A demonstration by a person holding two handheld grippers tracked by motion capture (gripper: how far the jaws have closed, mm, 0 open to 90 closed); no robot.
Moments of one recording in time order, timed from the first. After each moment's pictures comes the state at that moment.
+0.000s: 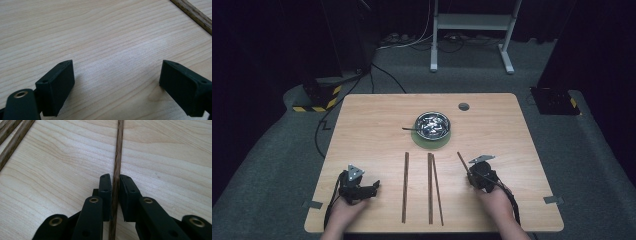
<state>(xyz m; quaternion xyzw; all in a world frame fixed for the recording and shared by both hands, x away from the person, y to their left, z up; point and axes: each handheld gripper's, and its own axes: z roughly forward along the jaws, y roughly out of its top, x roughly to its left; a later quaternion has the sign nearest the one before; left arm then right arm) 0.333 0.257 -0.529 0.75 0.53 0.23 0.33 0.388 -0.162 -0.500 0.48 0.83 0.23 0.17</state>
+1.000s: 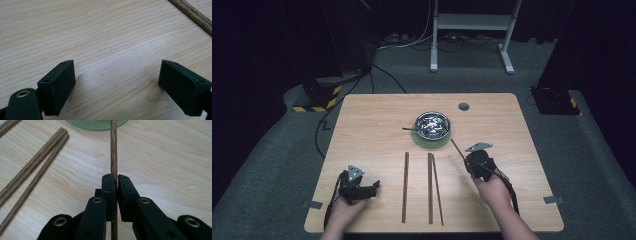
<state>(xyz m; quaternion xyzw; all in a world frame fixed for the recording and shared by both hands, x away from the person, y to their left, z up) 0.333 0.257 -0.529 0.75 0.52 0.23 0.33 0.403 -0.146 -0.456 0.45 0.83 0.26 0.20</state>
